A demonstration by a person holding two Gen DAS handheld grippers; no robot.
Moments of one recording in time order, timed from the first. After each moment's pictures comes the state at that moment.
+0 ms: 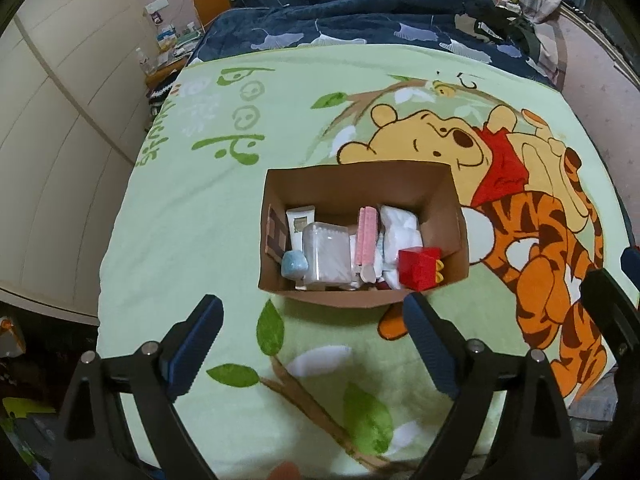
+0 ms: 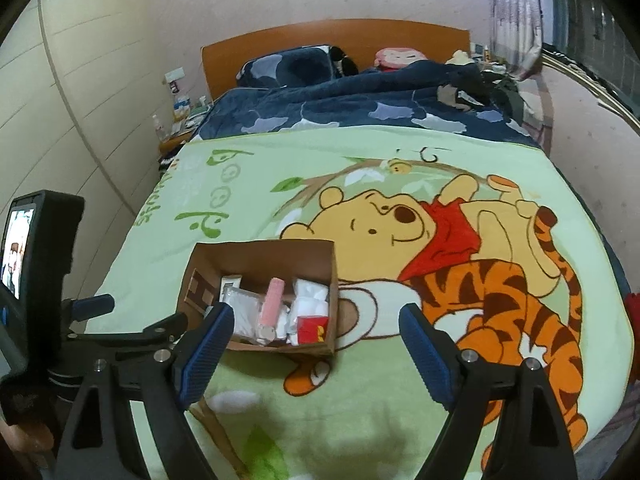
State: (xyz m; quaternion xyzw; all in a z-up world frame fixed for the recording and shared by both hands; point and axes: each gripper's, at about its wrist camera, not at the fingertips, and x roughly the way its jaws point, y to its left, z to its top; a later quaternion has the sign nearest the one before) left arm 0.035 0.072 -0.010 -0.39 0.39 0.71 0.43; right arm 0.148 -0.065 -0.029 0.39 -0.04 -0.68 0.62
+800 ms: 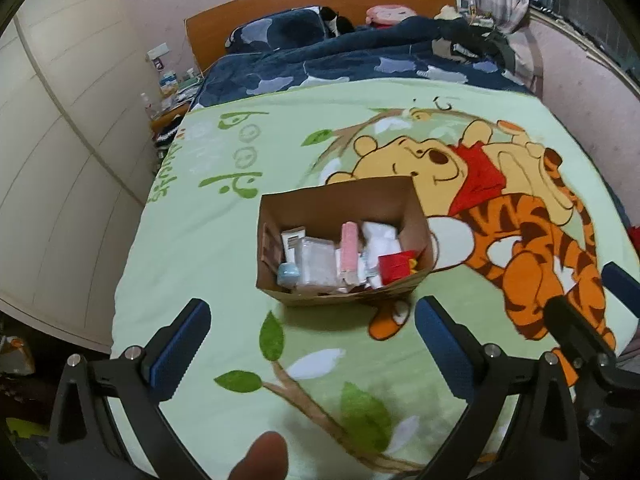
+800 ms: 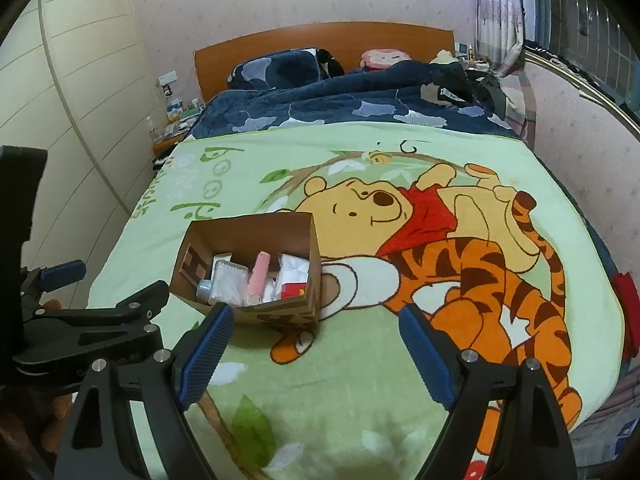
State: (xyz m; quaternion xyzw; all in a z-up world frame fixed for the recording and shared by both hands) left arm 0.087 0.025 0.026 -0.32 0.38 0.74 0.45; right arm 0.156 -0.007 -0.050 0.38 -0.04 -0.69 0.61
